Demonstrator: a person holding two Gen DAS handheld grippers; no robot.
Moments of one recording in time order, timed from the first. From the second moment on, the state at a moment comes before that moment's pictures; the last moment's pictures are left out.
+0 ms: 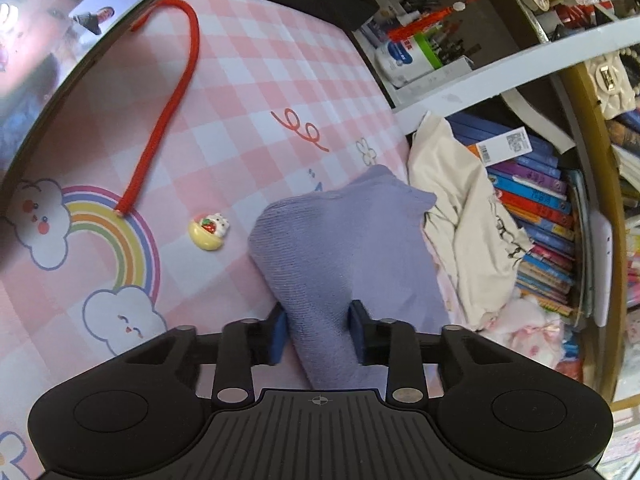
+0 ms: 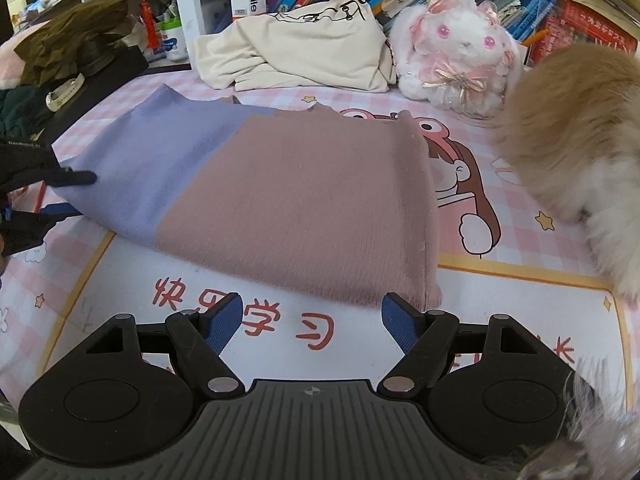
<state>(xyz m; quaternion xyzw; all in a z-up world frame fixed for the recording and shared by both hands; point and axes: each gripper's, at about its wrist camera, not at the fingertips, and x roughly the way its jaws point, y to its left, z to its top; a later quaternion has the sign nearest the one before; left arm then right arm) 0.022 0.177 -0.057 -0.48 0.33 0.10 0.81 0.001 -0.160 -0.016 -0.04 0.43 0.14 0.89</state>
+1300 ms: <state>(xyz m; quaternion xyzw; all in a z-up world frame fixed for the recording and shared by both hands) 0.036 0.155 -0.032 -0.35 0.32 0.05 0.88 -0.004 -0.141 -0.018 -0.06 0.44 0.12 0.89</state>
